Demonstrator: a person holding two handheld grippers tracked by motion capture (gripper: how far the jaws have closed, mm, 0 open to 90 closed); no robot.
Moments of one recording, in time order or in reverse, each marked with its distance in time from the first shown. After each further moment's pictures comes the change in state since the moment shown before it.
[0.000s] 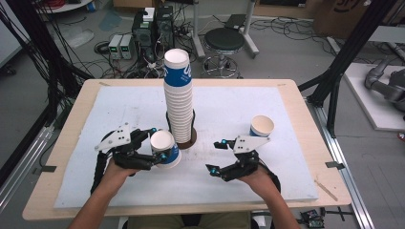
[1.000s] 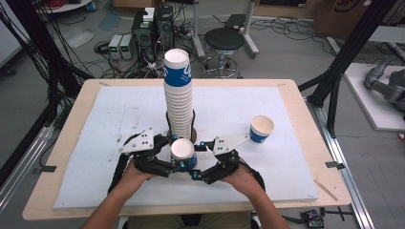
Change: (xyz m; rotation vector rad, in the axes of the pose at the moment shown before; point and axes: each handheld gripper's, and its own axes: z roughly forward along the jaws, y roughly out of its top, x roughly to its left) left arm -0.018 -0.005 0.043 0.040 -0.120 0.007; right arm 0.014 0.017 0.041 -0.027 0.142 -0.034
